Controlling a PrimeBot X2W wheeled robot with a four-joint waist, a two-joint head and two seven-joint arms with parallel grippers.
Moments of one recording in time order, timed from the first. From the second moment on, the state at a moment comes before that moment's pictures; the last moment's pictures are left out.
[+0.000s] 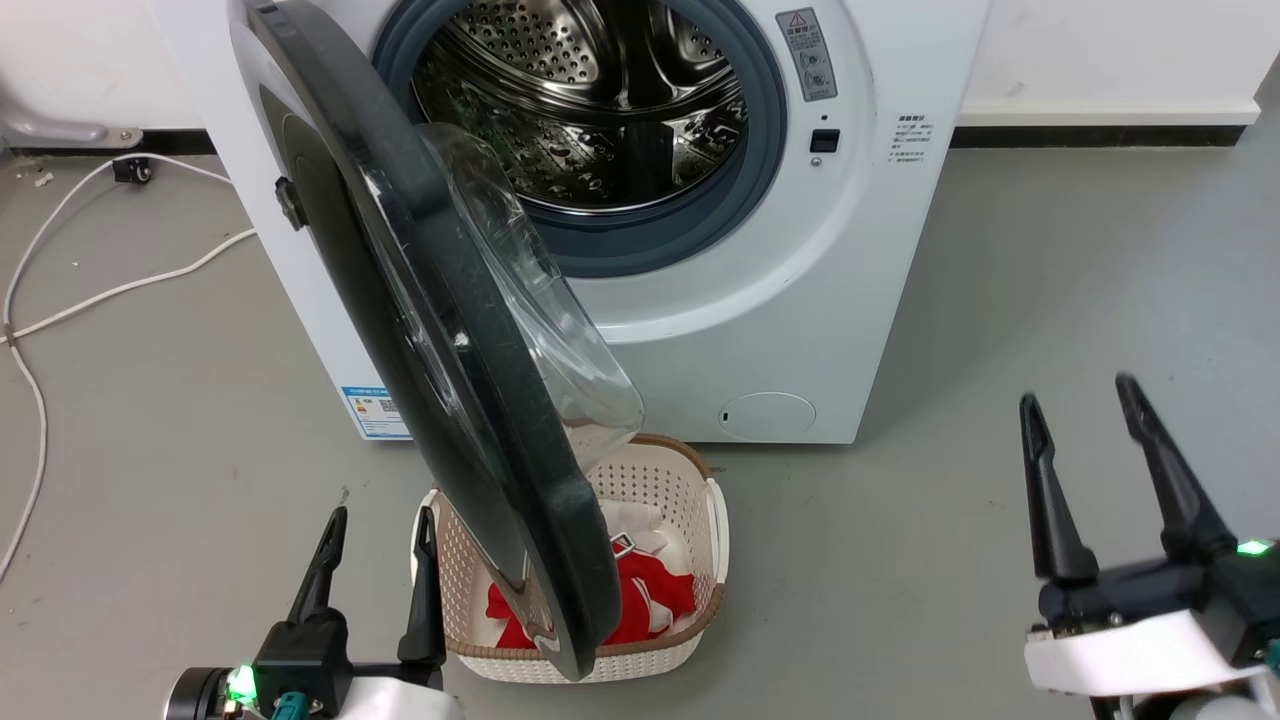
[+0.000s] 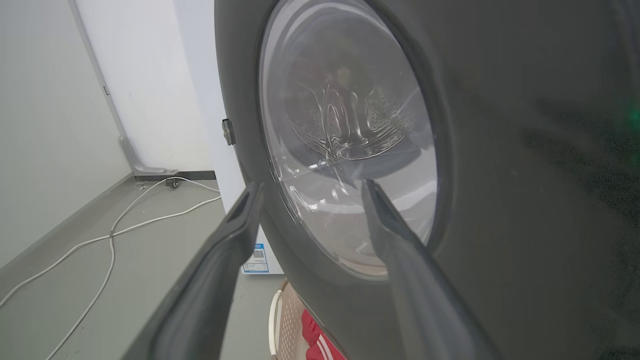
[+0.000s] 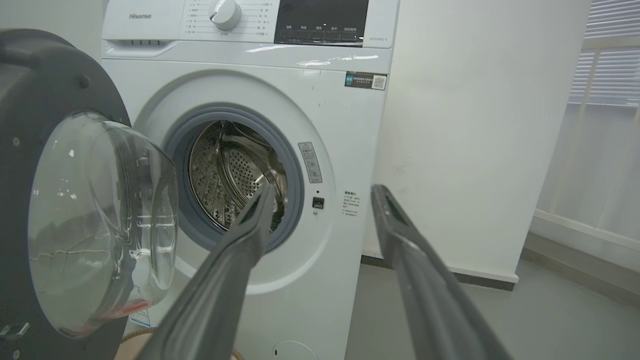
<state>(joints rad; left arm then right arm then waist) 0.07 0.05 -0.03 0.05 -0.03 0.01 -0.26 0.00 -0.09 0.00 -0.15 0.01 0.13 -0.26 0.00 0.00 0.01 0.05</state>
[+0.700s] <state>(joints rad) 0.07 0.05 -0.03 0.05 -0.04 0.01 -0.26 0.12 -0.05 -0.03 0.04 0.06 0.13 -0.26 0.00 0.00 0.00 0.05</state>
